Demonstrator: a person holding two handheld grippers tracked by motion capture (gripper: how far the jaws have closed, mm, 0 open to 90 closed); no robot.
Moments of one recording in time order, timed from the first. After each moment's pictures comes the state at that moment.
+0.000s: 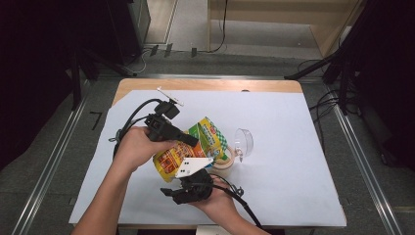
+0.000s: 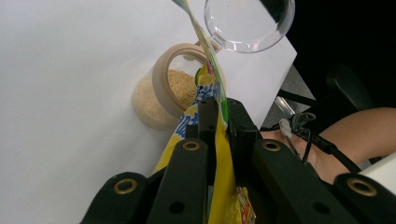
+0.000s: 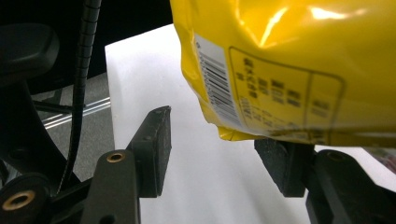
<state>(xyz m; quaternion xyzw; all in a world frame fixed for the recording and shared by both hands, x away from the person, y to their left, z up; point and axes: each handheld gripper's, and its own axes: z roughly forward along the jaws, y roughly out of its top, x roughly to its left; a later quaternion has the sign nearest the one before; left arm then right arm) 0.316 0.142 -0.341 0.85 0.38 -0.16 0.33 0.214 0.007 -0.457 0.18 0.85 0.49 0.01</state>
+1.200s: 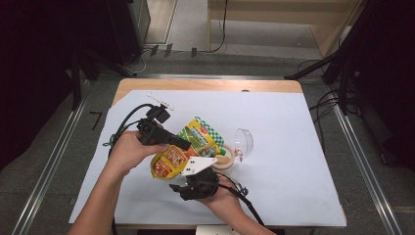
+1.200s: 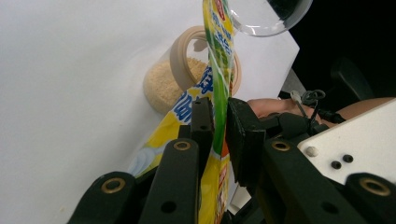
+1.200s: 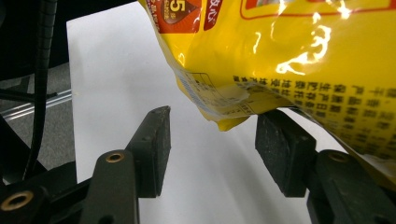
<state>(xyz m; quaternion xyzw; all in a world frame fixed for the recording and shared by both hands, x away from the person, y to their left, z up) 0.318 0.163 -0.361 0.85 0.37 -0.17 0.34 0.223 -0.005 -0.469 0.19 0.86 0.47 0.04</state>
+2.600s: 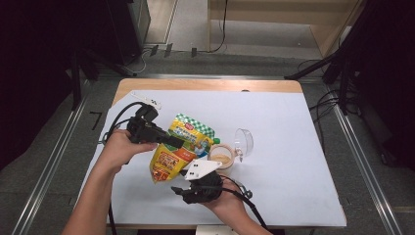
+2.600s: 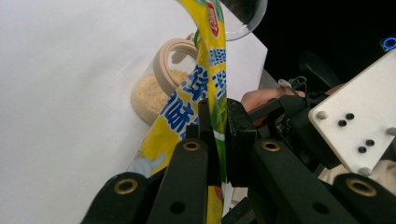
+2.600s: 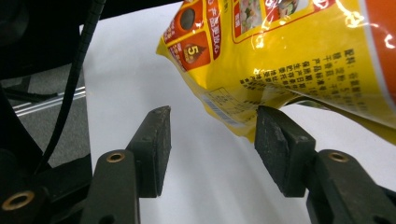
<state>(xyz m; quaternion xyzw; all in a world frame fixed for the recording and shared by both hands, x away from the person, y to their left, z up) 0.320 0.193 -0.359 0.84 0.30 -0.18 0.41 0.210 -0.016 -0.458 0.18 0.86 0.48 0.05</state>
